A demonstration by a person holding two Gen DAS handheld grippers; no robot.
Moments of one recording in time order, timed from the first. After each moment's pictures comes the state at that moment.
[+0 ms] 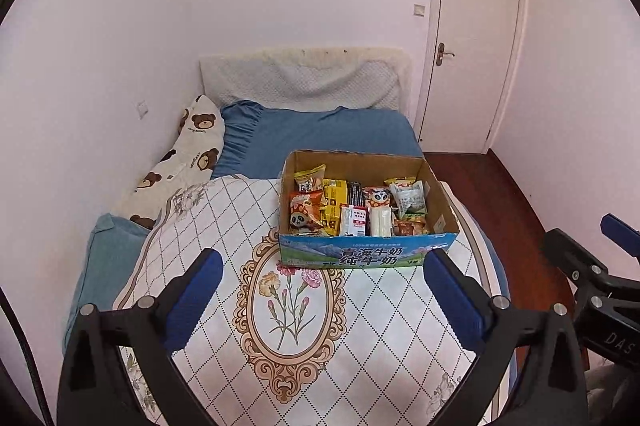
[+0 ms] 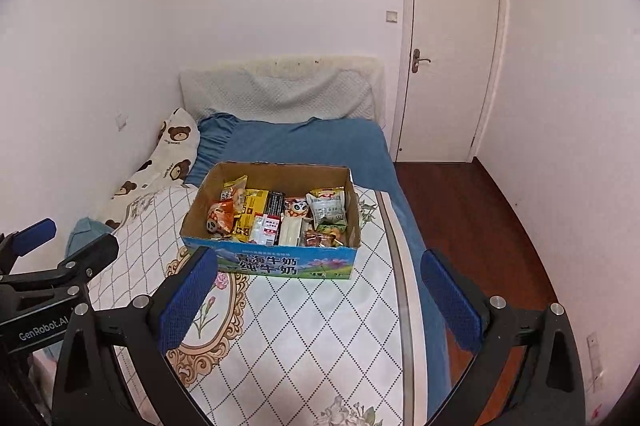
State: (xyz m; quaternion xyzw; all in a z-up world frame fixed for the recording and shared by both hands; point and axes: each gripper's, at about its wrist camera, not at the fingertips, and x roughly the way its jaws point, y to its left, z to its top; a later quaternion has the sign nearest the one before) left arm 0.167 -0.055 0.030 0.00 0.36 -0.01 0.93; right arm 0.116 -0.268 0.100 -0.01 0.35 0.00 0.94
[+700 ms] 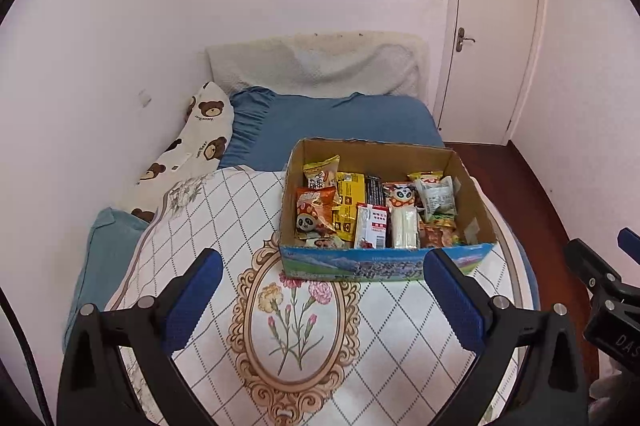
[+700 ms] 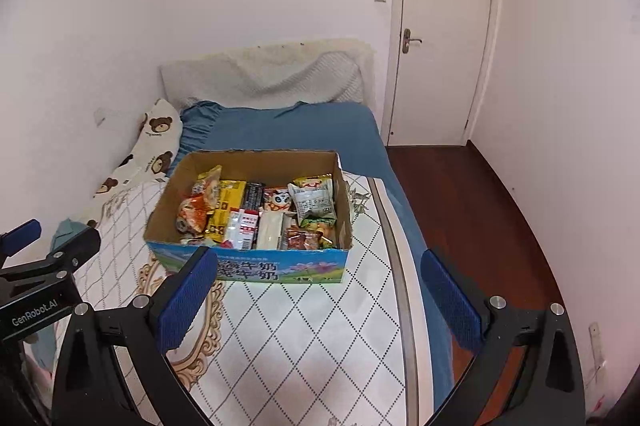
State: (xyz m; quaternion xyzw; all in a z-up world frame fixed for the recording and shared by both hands) left arm 0.239 -0.060 -0.023 0.01 0.38 0.02 0.93; right arm 0.187 -0.285 0.042 0.00 0.38 -0.03 0.93
